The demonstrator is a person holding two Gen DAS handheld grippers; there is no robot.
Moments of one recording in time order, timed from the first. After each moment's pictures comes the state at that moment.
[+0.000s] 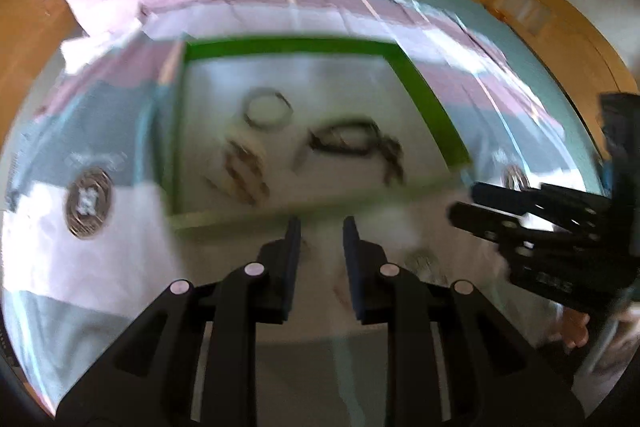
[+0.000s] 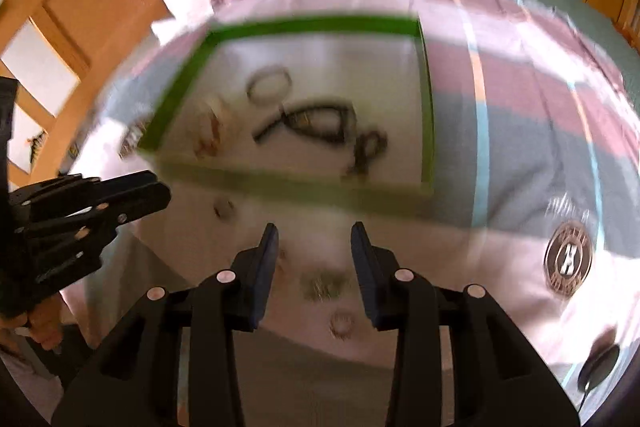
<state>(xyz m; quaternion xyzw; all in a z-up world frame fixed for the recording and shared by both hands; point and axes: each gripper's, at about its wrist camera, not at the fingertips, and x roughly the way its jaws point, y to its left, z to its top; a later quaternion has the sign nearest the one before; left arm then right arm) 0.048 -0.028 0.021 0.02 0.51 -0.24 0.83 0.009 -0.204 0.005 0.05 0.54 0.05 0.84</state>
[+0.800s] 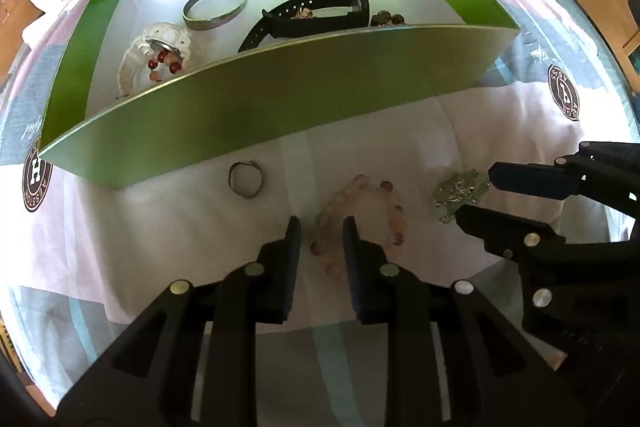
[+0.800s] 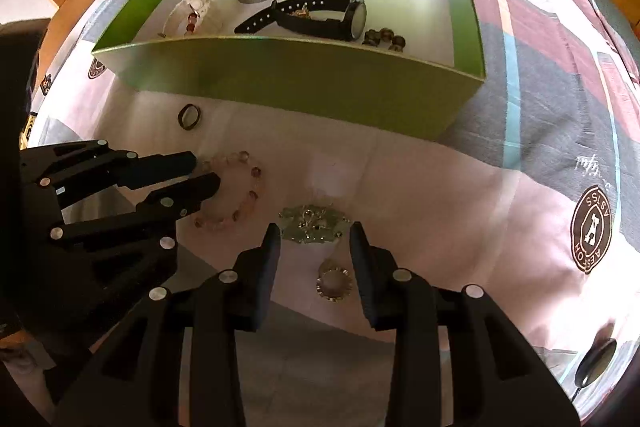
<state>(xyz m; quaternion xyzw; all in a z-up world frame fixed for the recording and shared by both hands) 0.037 -0.081 -0.069 0.11 0.57 -0.22 0.78 0.001 -0.188 -0.048 0.01 0.61 0.06 0.79</state>
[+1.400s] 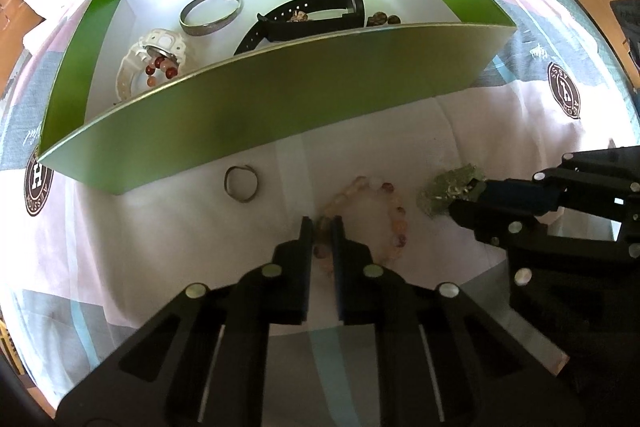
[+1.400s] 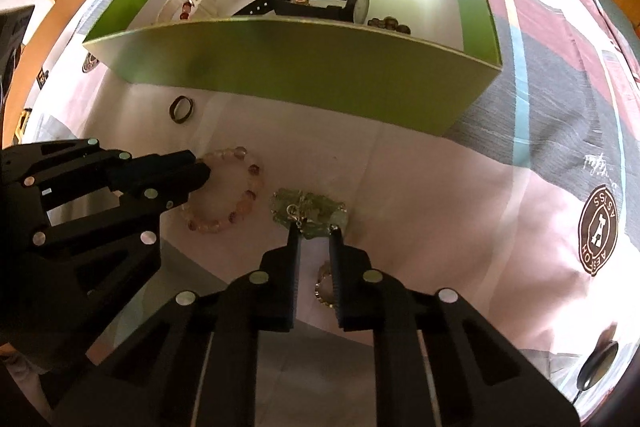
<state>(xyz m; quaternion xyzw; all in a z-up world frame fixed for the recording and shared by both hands) 0.035 -0.091 -0.072 0.12 0.57 -0.22 0.78 0.012 -0.178 -0.062 0.01 0.62 0.06 0.78</state>
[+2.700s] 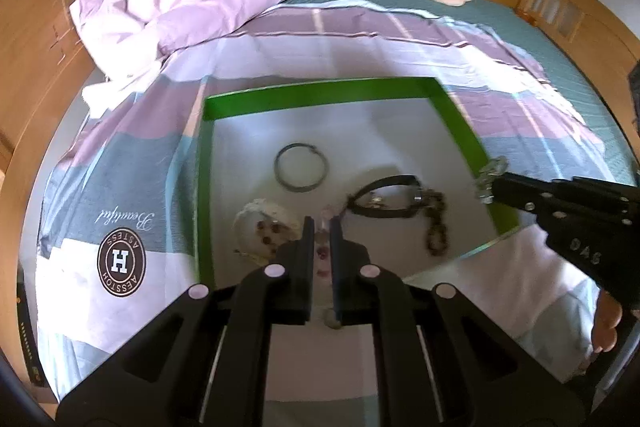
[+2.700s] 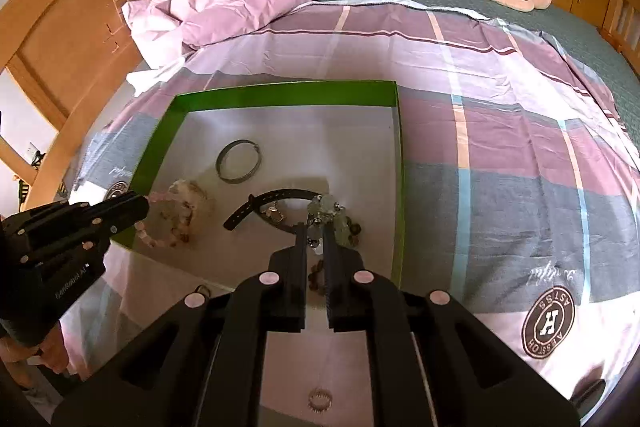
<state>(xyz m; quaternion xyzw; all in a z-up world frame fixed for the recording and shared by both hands) 0.102 -0.046 0.033 0.06 0.47 -0.17 0.86 0.073 -0.224 0.032 0.07 0.49 0.03 0.87</state>
